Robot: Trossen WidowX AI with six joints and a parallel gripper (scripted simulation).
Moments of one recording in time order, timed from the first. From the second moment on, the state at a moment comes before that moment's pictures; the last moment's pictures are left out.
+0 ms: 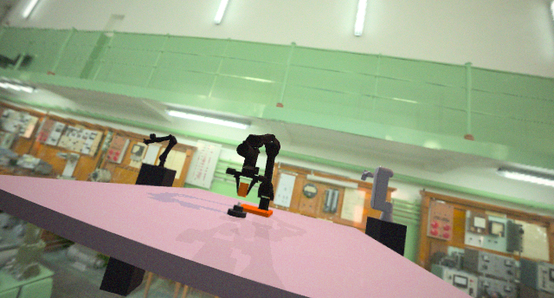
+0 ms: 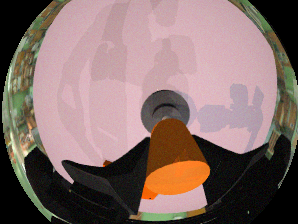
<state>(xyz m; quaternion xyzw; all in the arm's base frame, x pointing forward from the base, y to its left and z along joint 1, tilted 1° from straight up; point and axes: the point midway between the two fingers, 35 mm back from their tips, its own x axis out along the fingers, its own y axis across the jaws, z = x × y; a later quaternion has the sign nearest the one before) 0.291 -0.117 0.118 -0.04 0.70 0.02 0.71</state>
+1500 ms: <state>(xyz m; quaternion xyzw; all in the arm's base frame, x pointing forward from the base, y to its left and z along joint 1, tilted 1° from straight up) 0.291 -0.119 0.092 -0.23 0.67 0.20 0.68</state>
